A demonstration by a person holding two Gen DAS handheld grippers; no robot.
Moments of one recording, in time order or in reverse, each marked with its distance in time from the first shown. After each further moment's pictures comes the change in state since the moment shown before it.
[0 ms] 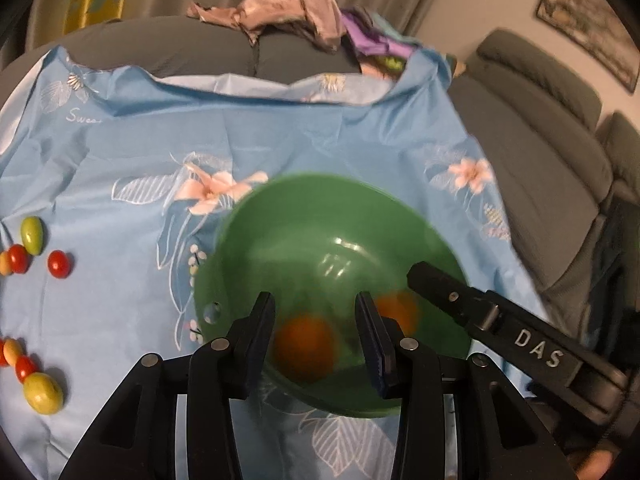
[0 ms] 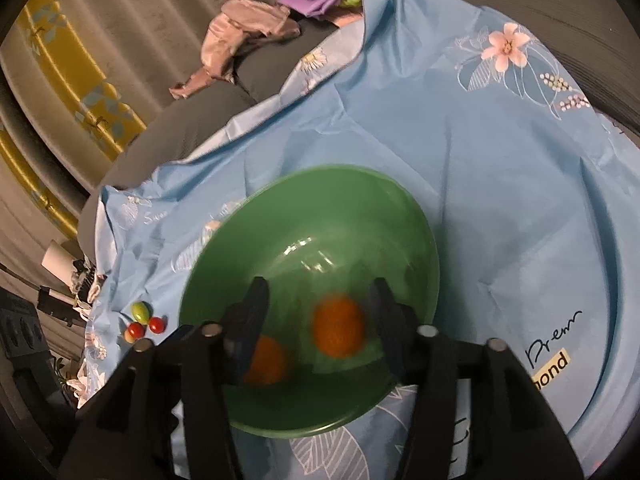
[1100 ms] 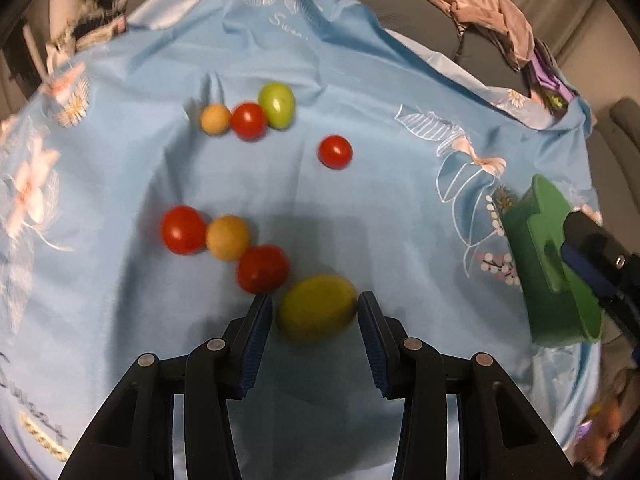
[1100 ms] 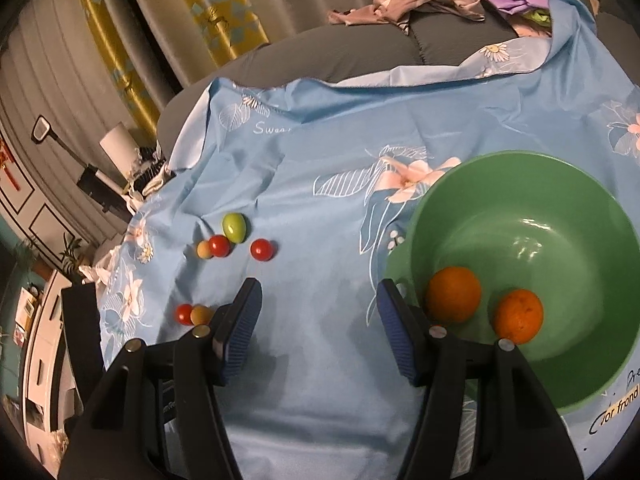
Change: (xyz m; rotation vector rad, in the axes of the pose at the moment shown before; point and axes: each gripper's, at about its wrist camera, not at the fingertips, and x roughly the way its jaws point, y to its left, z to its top) left arm -0.052 0.180 -0.067 -0.345 0.126 0.282; right arm 0.036 0.142 -0.055 -0.390 0.146 0.204
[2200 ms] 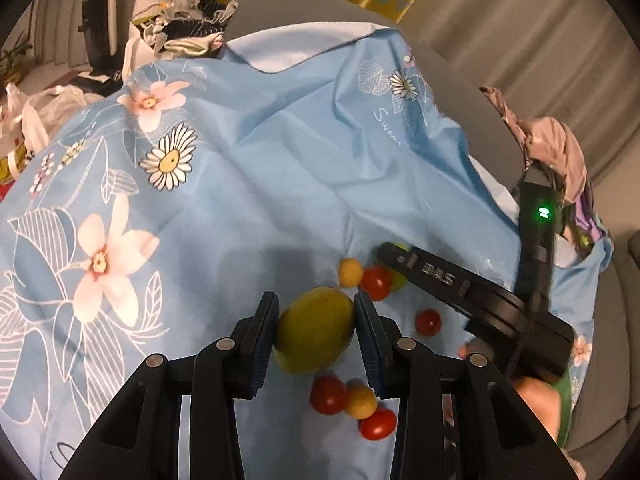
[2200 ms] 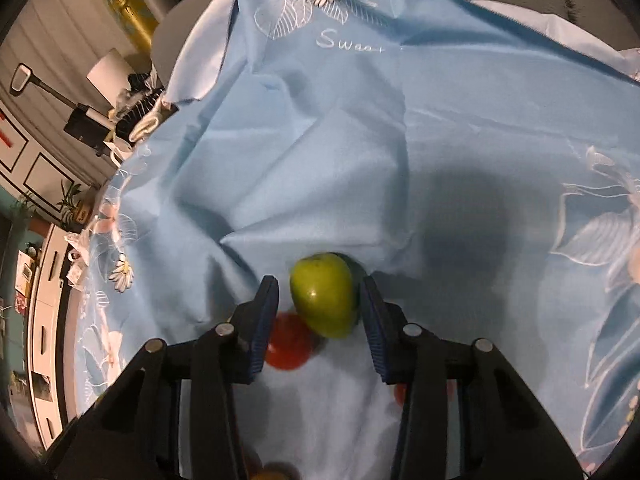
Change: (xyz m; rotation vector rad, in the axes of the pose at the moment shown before) left arm -0.045 0.104 0.077 -0.269 -0.212 0.014; right arm 0.220 0.124 0.066 -0.087 0.286 0.044
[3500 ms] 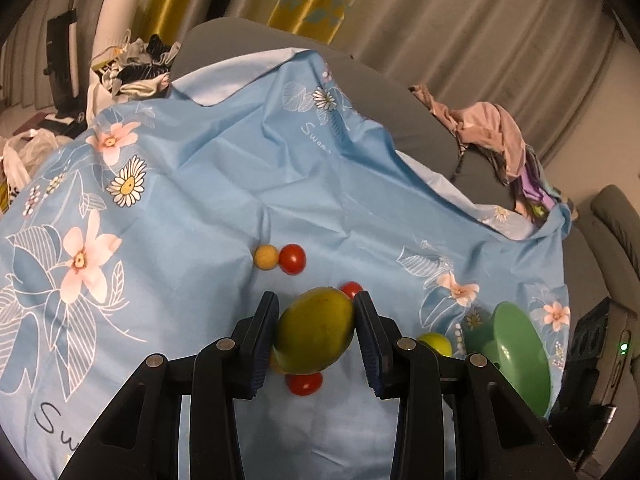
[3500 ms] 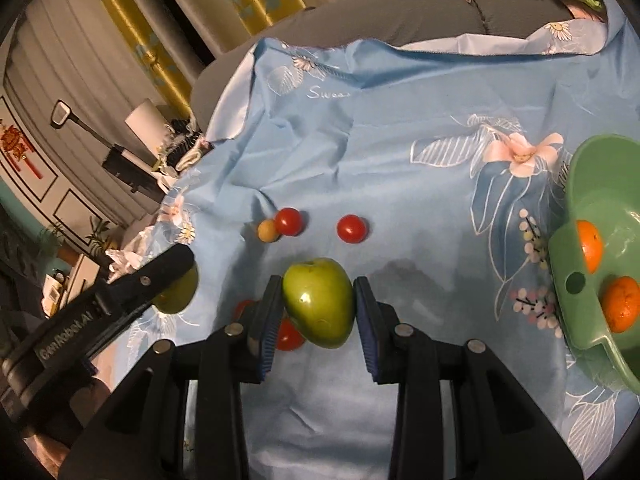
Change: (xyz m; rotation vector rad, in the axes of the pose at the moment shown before) left arm -0.044 -0.054 -0.039 0.148 -0.096 -0.101; right arm -0.144 -0.036 -0.113 0.070 -0.210 0.093
